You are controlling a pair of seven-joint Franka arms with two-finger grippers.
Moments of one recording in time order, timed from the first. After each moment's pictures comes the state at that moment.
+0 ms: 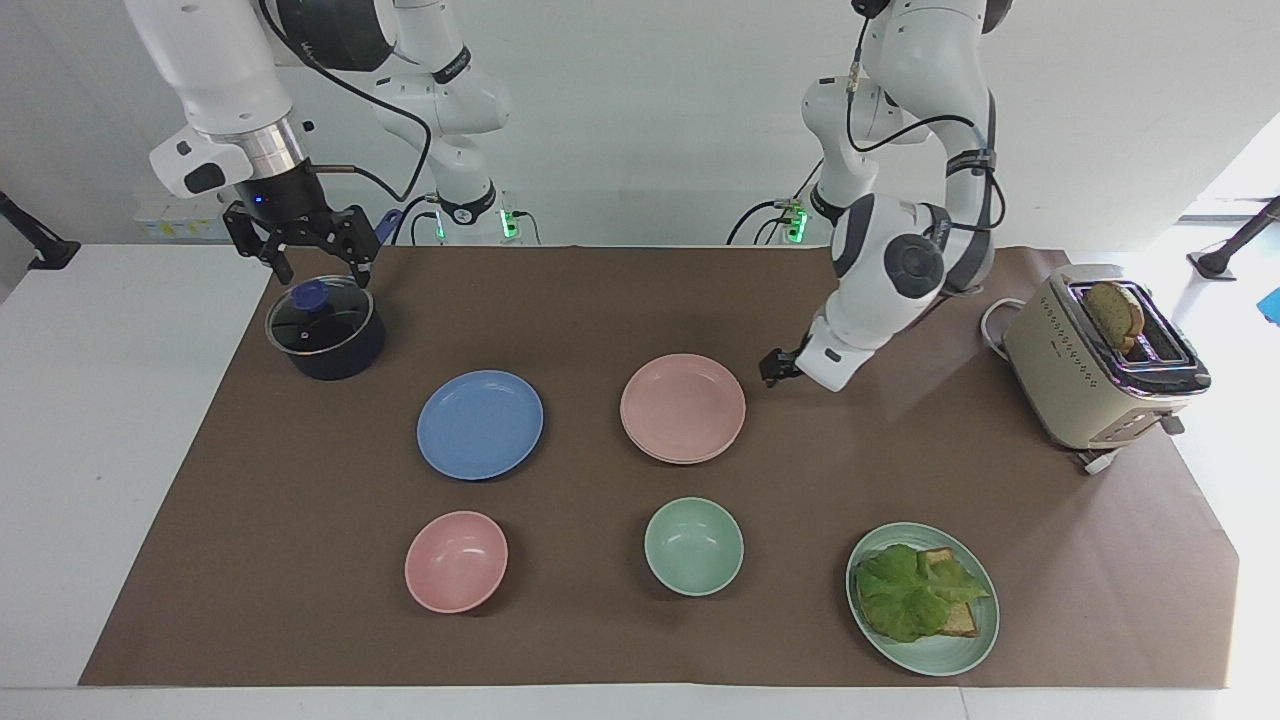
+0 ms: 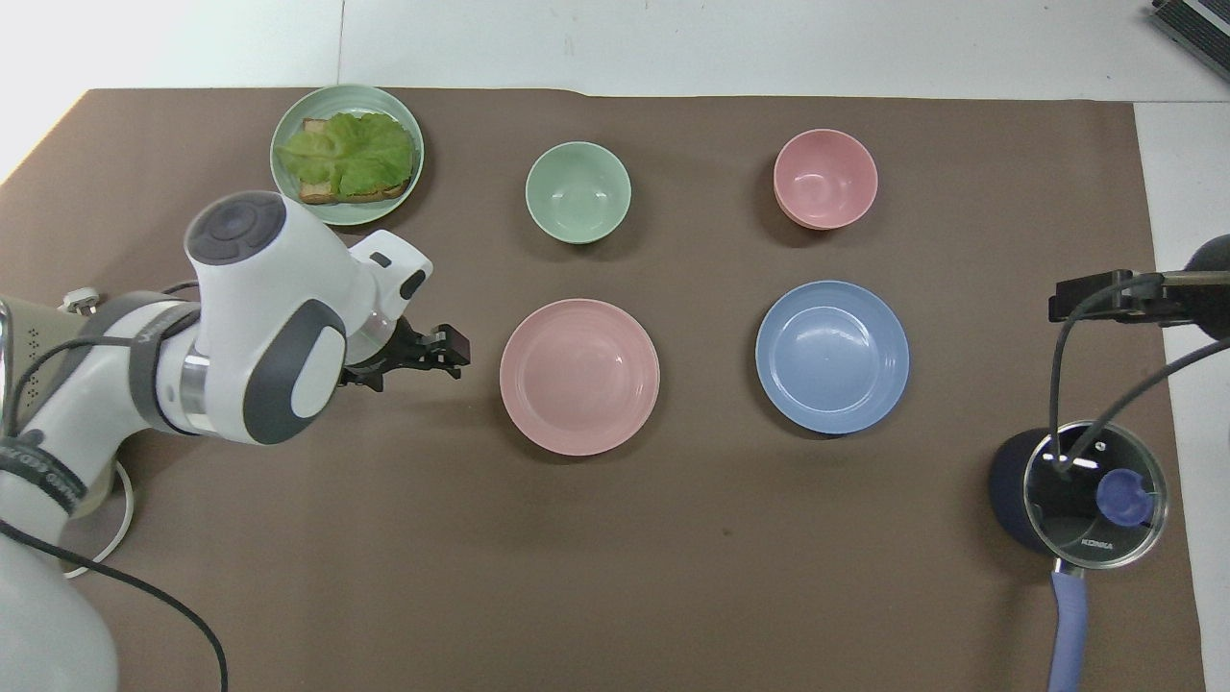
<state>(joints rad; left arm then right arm) -0.19 0.22 -0.10 -1.88 -0.13 1.92 -0.29 0.05 -0.06 -0.07 -1.70 -0.02 1.73 0.05</state>
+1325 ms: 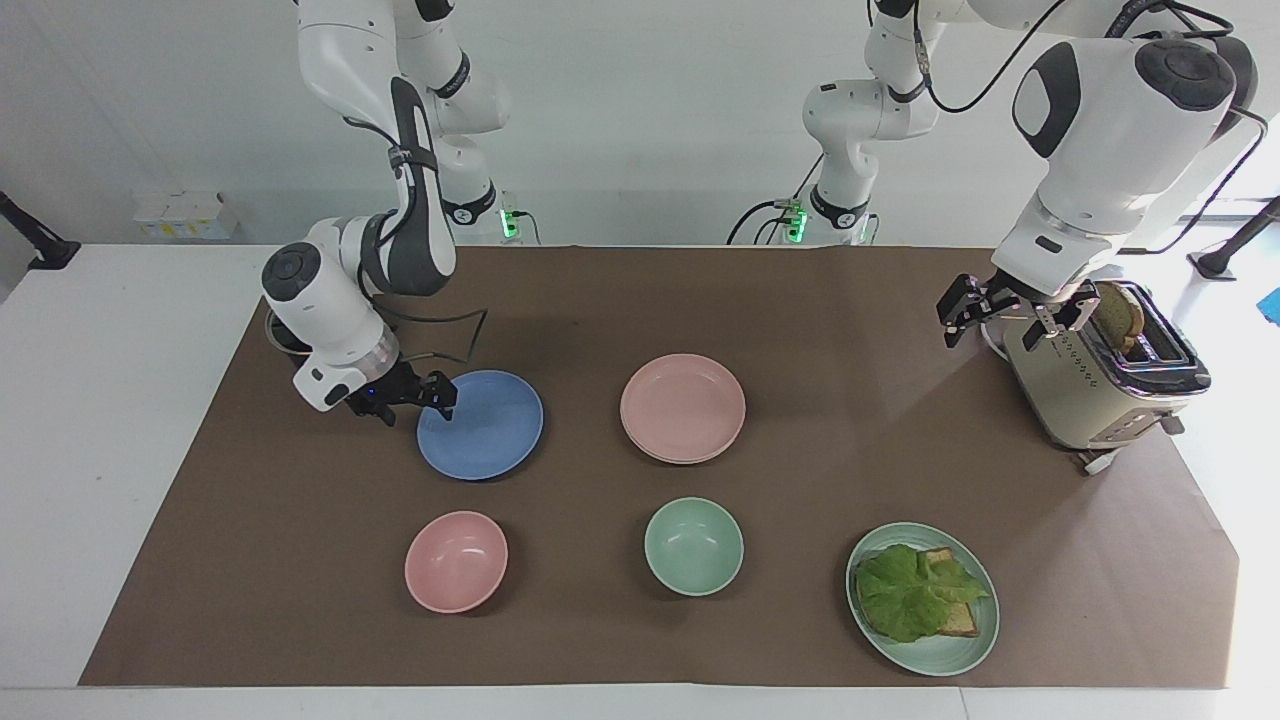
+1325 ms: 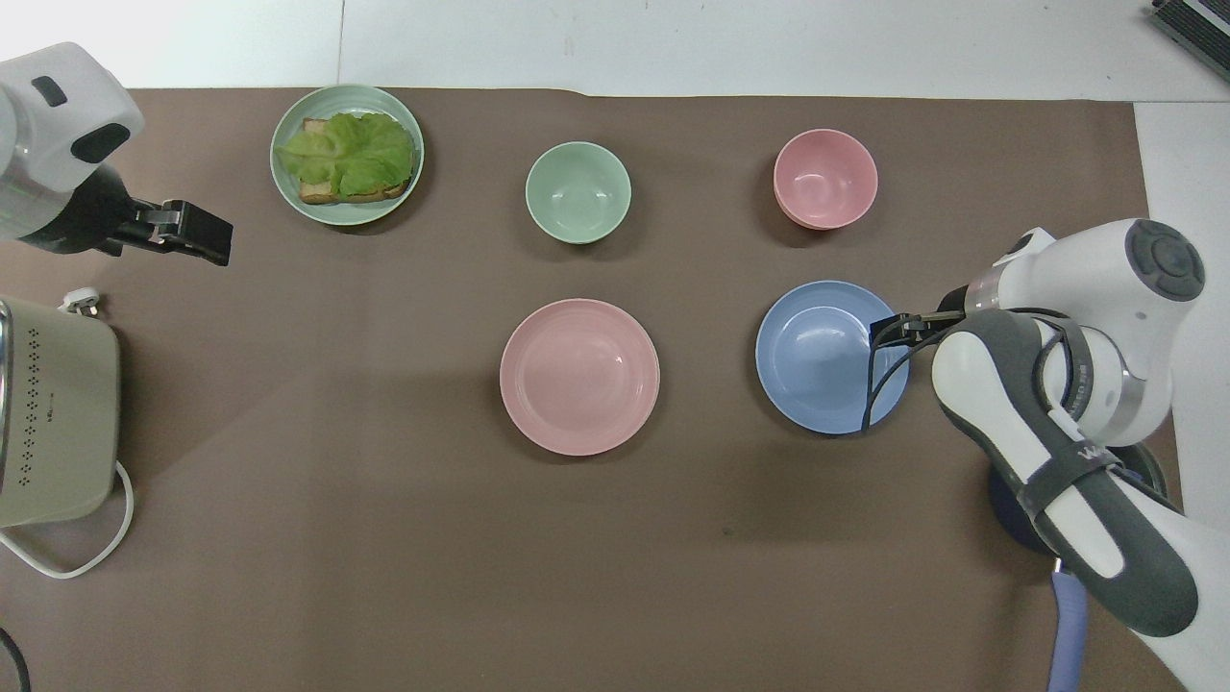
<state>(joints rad) -0.03 0.18 -0.11 -1.43 0.04 1.64 0.00 0.05 0.25 -0.06 -2.04 0.22 2.25 -0.20</state>
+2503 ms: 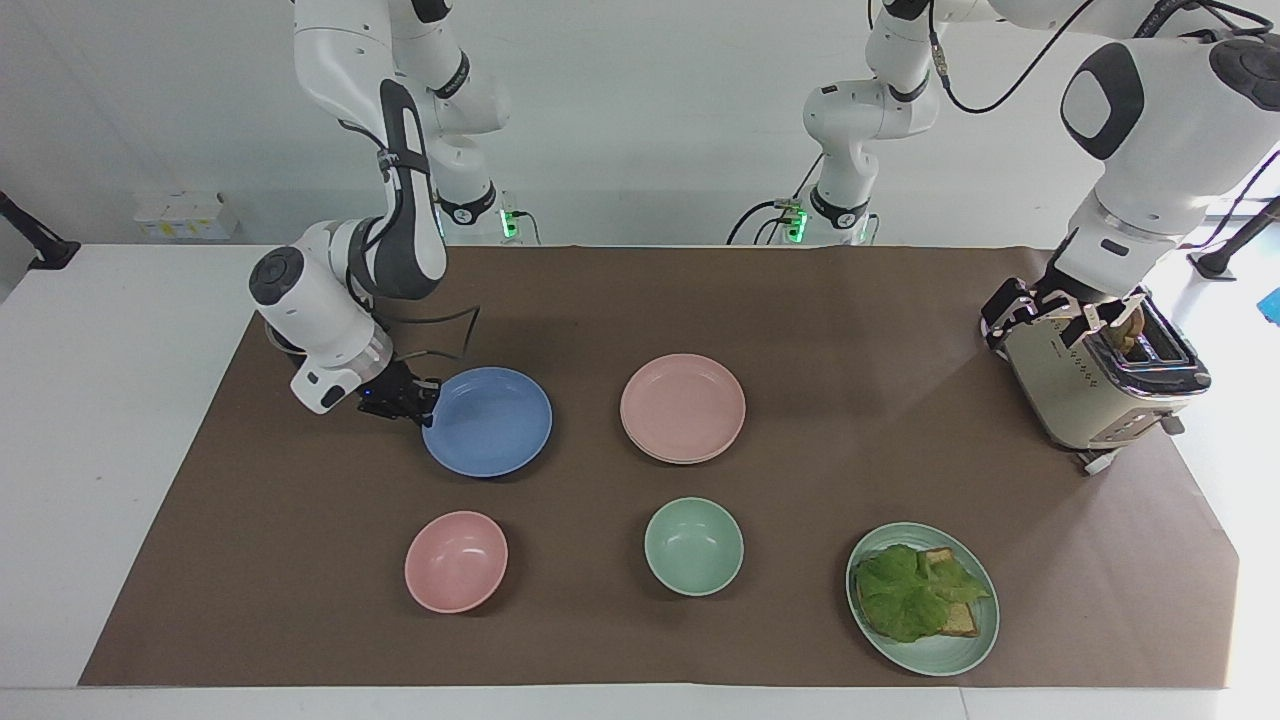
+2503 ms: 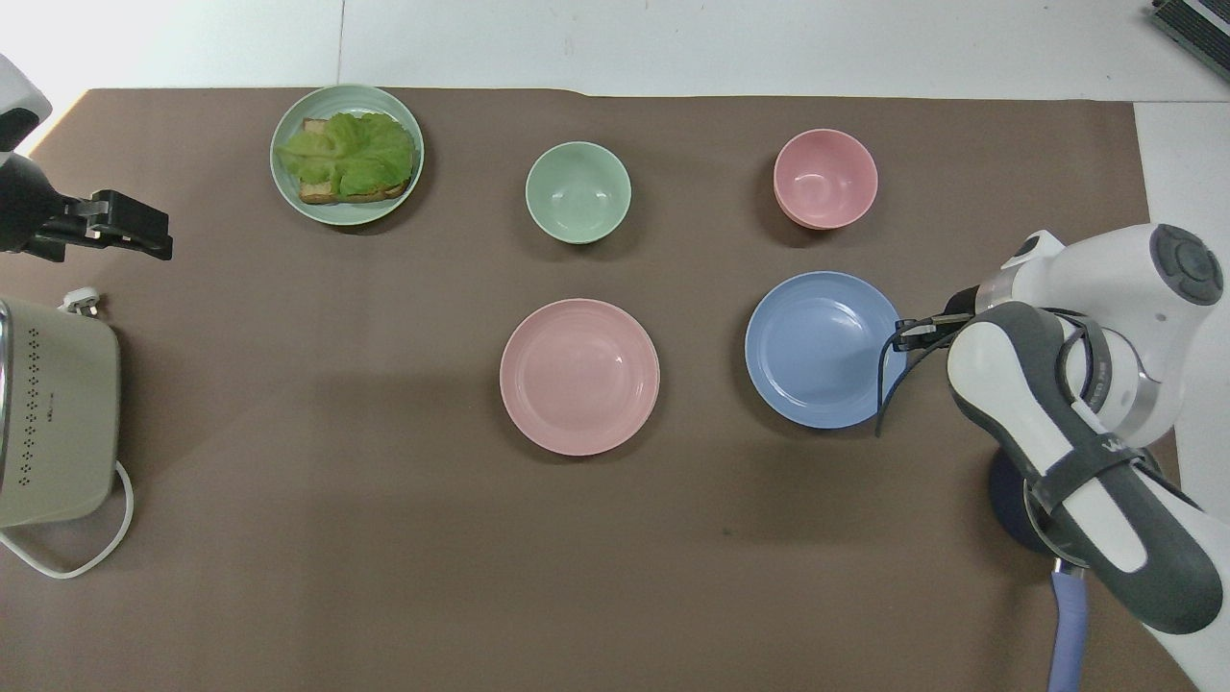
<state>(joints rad) 0.05 0.18 -0.10 -1.43 0.03 1.63 -0.01 0.04 0.22 -0.06 -2.03 0.27 2.21 -0.25</state>
